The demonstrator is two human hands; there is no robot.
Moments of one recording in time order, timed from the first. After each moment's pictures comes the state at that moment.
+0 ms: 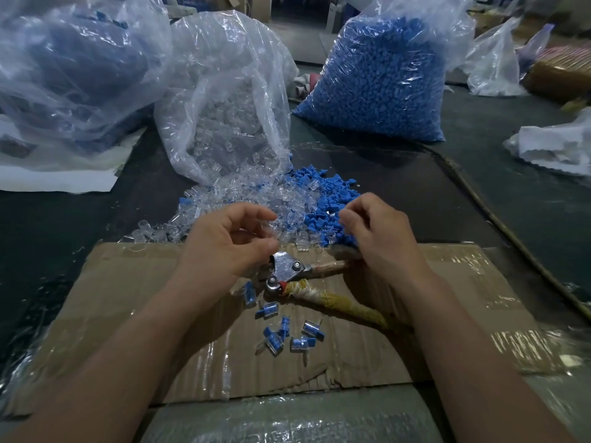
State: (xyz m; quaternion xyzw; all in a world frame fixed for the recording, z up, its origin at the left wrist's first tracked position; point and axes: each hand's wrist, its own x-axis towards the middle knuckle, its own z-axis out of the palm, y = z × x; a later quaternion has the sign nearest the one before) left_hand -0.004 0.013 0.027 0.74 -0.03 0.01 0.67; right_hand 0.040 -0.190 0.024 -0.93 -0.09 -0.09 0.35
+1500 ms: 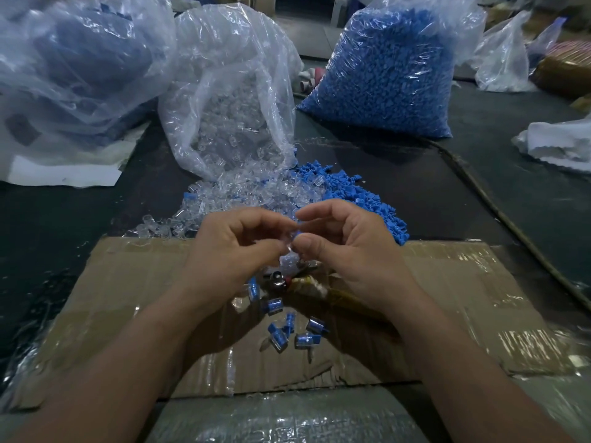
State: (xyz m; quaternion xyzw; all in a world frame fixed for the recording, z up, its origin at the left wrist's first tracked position) left_hand -0.014 0.009 0.037 0.76 -0.09 0.02 0.65; right_hand 0.001 -0.154 0.045 -0.78 -0.17 0.07 0.60
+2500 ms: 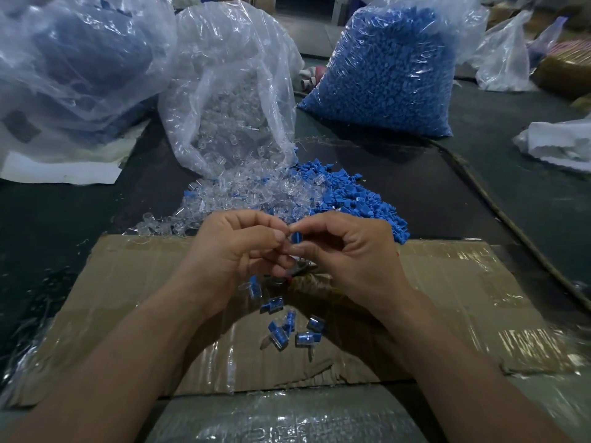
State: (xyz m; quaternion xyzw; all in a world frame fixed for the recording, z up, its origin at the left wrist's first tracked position) left_hand -0.005 0.010 0.030 0.59 -0.02 -0.11 0.80; right_hand 0.003 -0.153 0.031 -0.80 -0.31 -0.13 0.50
